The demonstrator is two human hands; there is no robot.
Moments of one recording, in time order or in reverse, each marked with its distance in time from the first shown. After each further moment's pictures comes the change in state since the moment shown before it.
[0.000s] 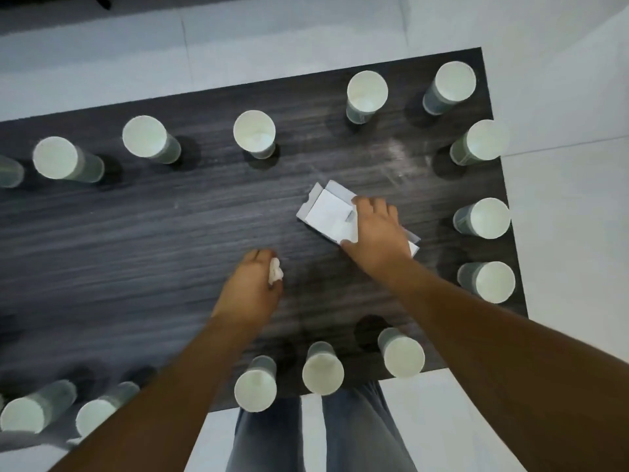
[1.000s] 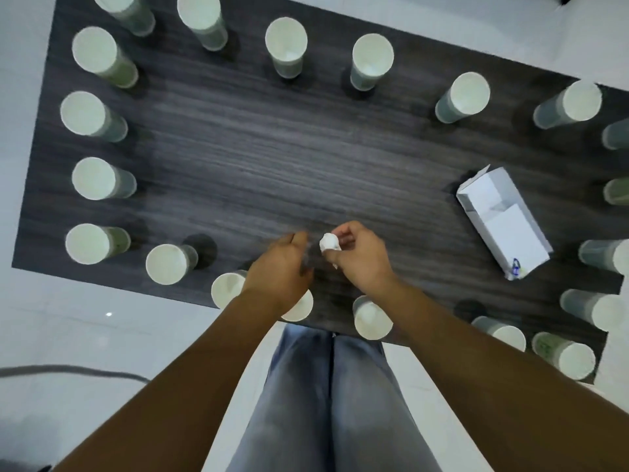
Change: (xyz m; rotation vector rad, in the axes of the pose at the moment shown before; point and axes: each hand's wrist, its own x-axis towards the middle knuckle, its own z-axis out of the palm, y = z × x) left_hand -0.128 -0.189 -0.056 -0.131 -0.034 -0.192; right_hand -0.117 -0.242 0.117 0.552 -0.329 0.016
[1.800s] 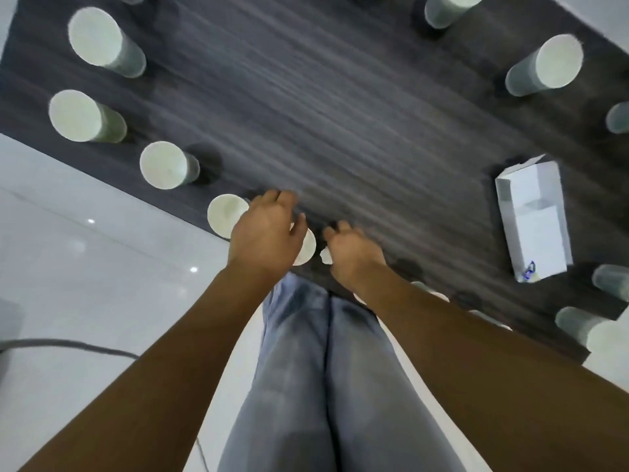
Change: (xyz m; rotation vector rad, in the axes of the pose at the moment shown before) left_hand -0.041 -0.018 0.038 -0.140 0.316 -0.198; right_hand -0.011 0.059 0.039 -1.192 -0.435 -0.267
